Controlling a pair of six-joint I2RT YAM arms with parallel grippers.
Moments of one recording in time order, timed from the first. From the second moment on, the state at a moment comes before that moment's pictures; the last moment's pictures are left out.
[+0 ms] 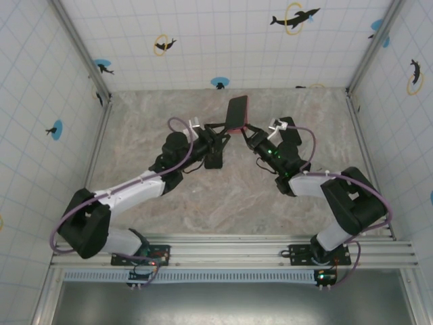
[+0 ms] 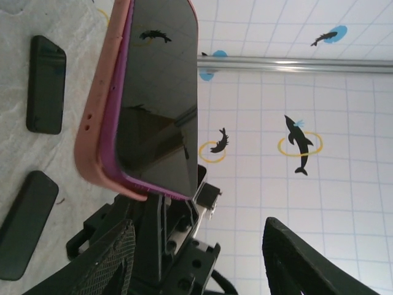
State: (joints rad) left arm -0.69 1.40 0.78 0.59 0.27 -1.59; right arm 0.58 1.58 0.58 1.19 -0.16 1.24
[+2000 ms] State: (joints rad) left arm -0.67 1.30 0.77 0.52 0.15 -1.59; right arm 0.59 1.67 0.70 1.05 0.10 1.19
